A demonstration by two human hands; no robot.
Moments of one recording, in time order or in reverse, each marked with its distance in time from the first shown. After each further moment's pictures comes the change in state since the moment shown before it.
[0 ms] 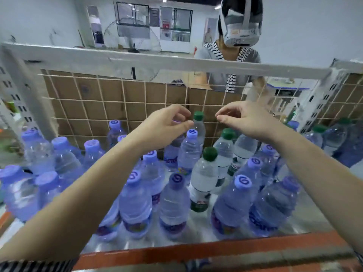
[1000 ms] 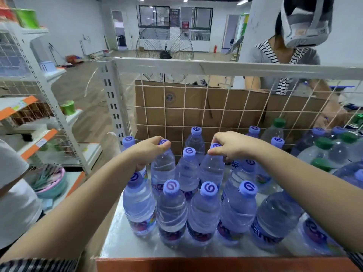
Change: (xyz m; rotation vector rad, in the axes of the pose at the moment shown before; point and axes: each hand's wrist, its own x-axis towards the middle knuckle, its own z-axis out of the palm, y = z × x) left_hand -0.061 -0.213 -0.152 -0.056 -0.148 -0.578; right_hand 0.066 -0.176 0.168 -0.222 -0.484 0.099
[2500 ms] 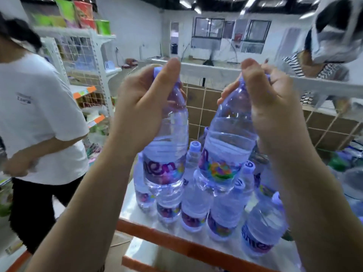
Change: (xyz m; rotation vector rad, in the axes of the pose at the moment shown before) left_hand -0.176 0.118 0.014 -0.589 0.728 0.794; right_hand -0.115 -0.043 -0.056 1.074 0.656 -0.675
